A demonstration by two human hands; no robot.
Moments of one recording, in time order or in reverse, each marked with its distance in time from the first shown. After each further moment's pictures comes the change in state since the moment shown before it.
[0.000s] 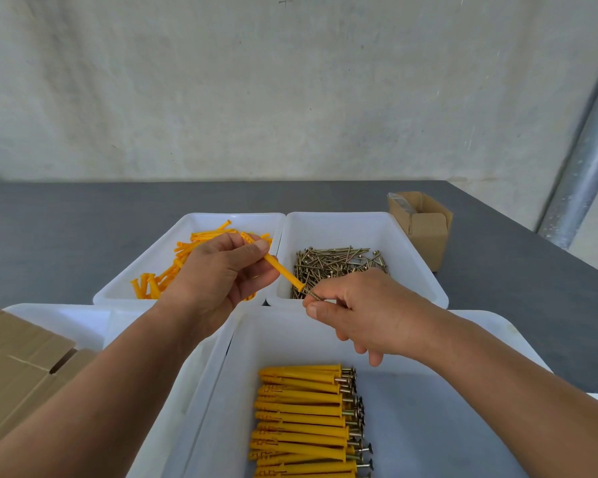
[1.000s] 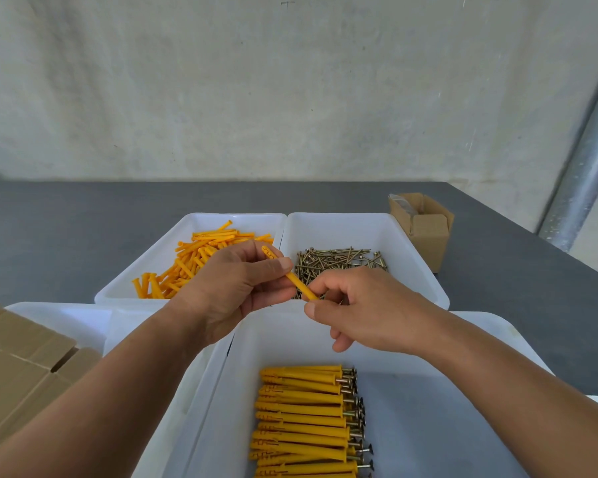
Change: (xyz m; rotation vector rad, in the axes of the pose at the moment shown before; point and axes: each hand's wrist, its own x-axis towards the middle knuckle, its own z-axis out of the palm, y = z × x) left_hand -0.009 -0.003 0.007 0.130 -0.198 -0.056; right_hand 0.000 -0.009 0.001 0.190 0.028 -0.017
